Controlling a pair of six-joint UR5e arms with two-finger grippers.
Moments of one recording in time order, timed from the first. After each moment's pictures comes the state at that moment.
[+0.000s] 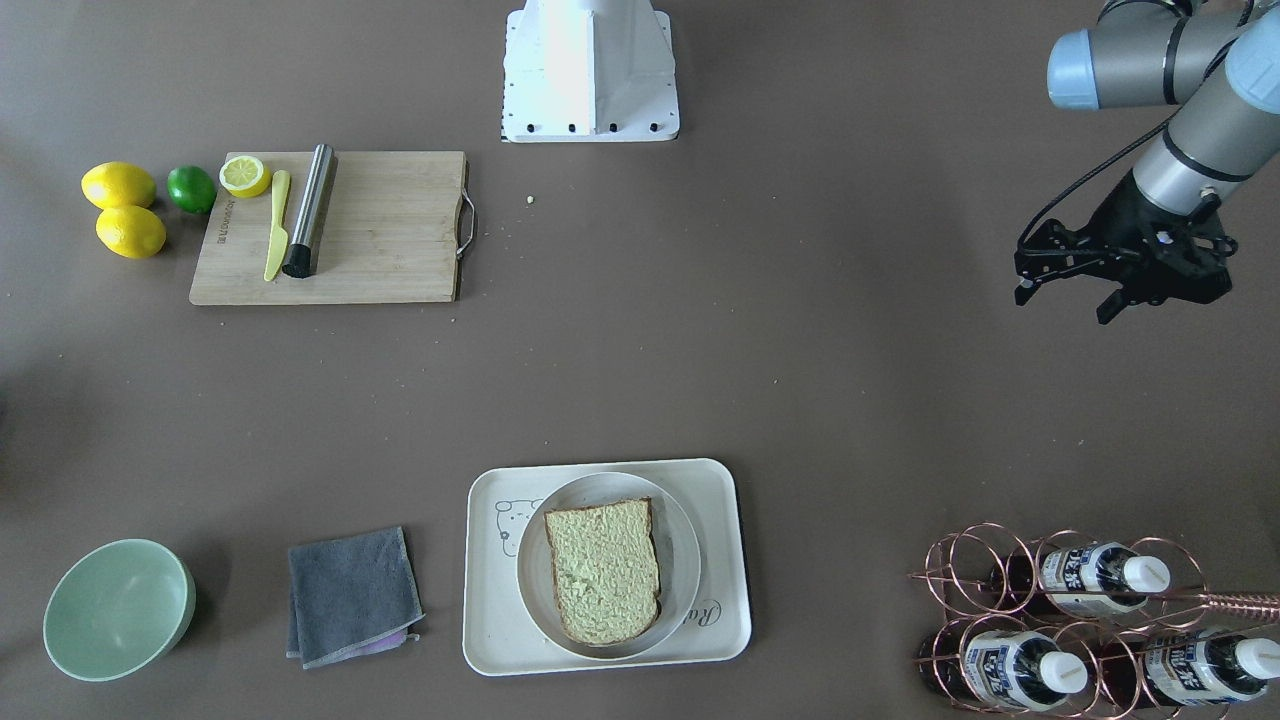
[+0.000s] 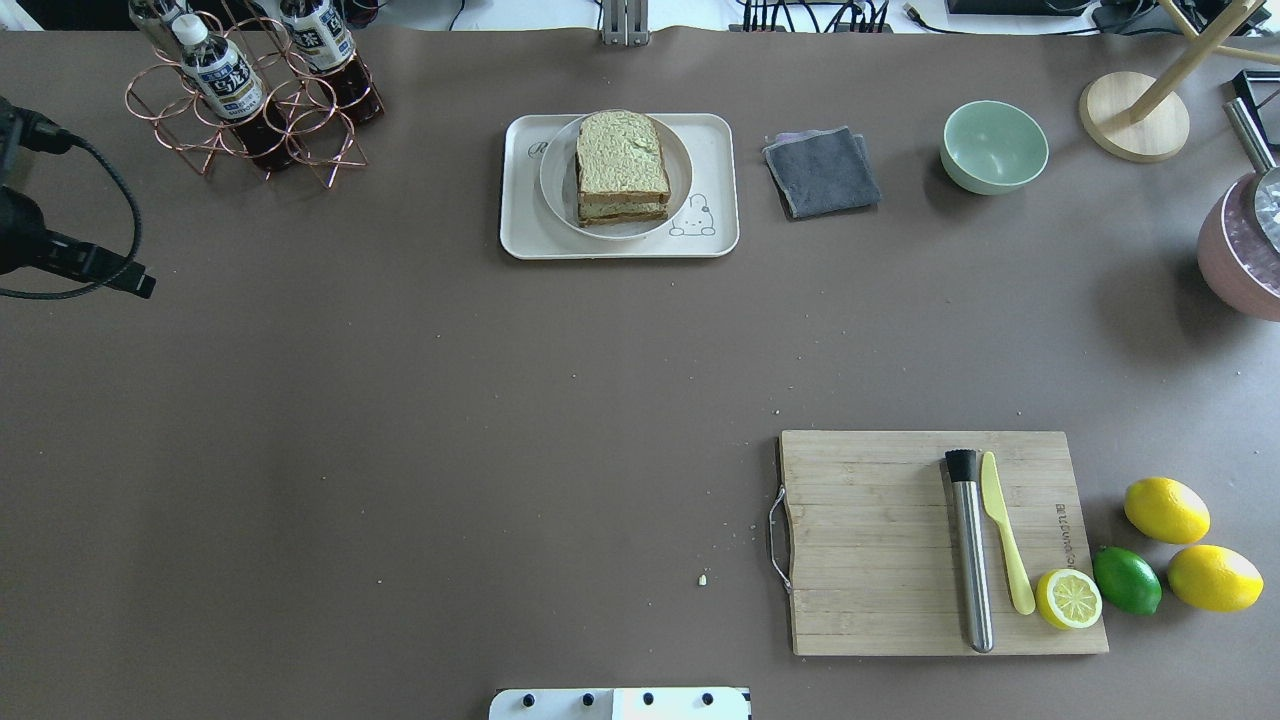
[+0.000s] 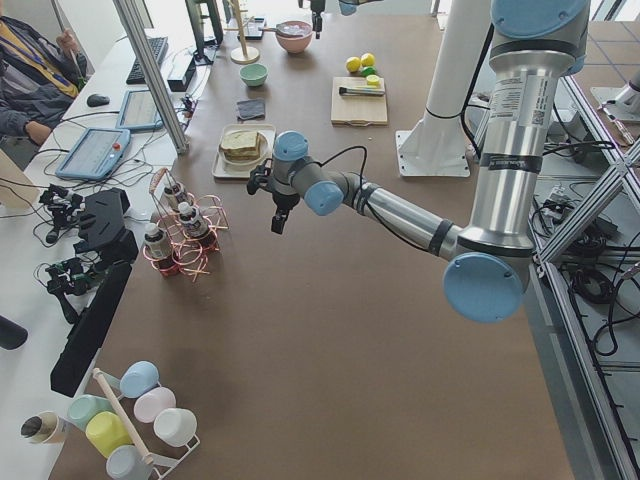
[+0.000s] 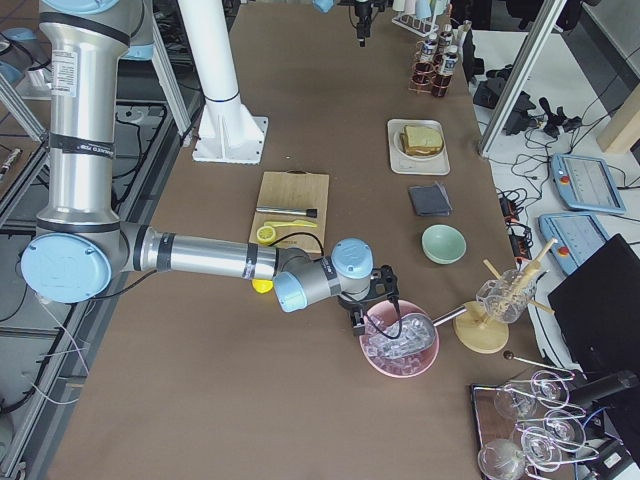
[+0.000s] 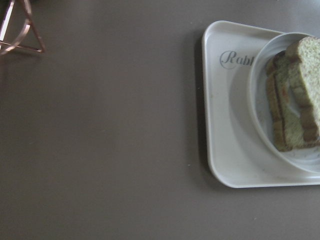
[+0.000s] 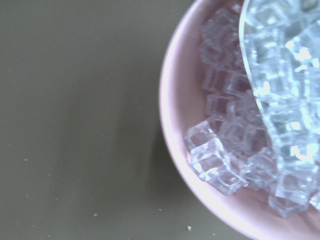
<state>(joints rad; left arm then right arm) -1.09 -1.59 -1.88 -1.88 -2.19 -0.47 1.41 -1.67 1.52 -1.15 2.34 0.08</state>
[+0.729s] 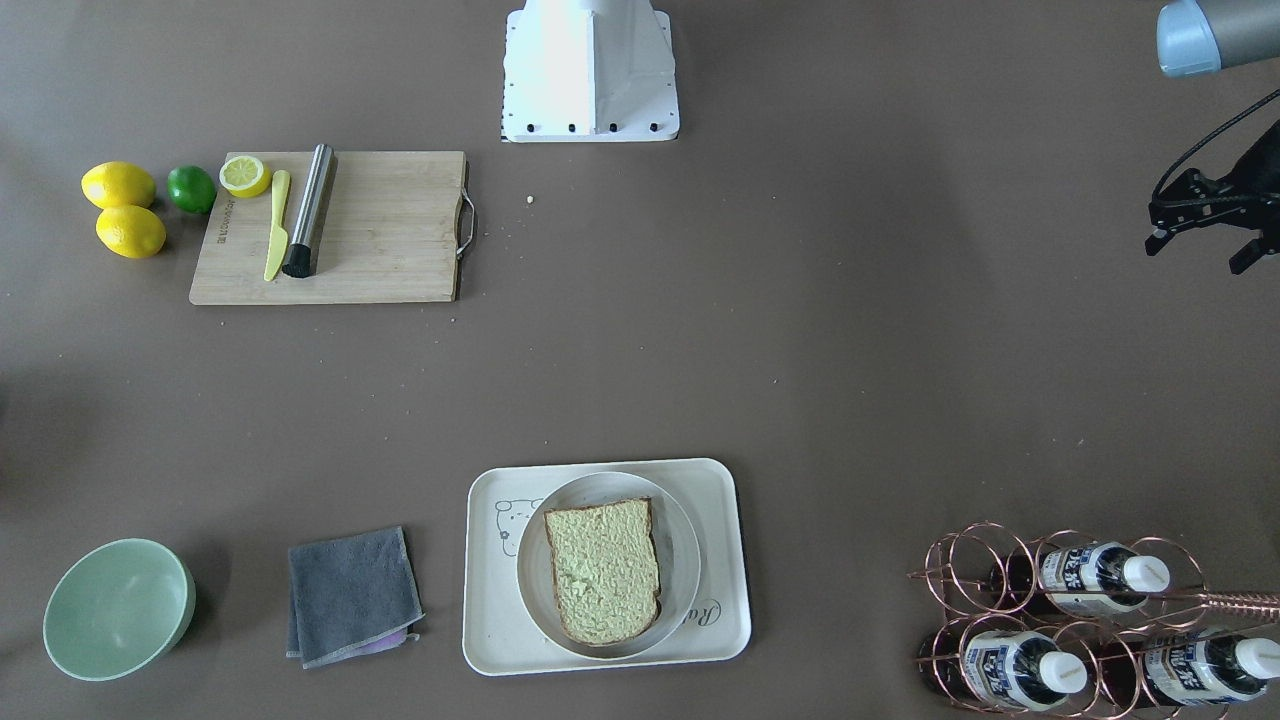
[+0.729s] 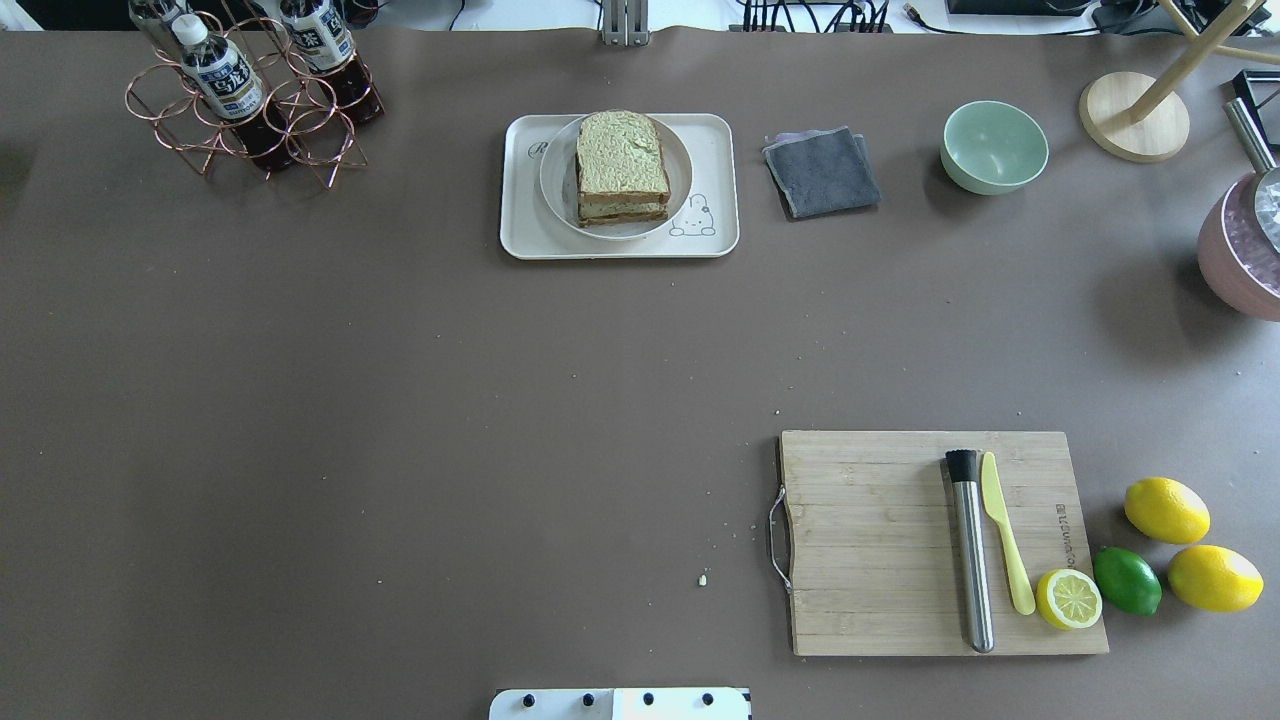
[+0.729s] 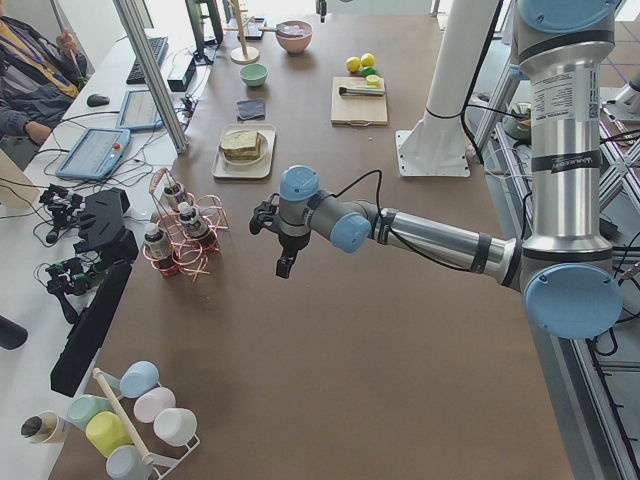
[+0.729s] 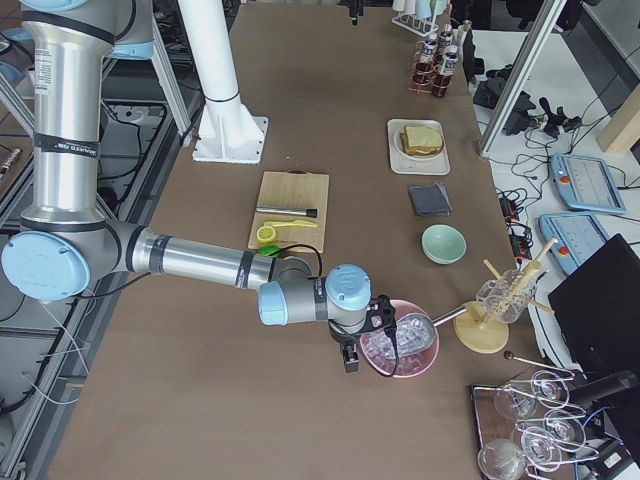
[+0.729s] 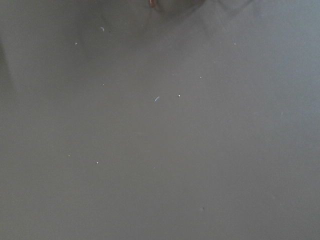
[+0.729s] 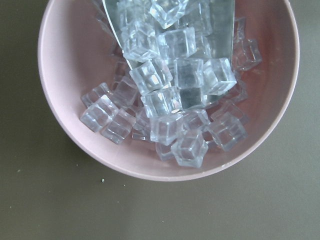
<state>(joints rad) -1.28 -1.40 -1.88 -1.88 -2.25 -0.19 1.53 -1.69 1.51 -1.27 2.31 -0.08</state>
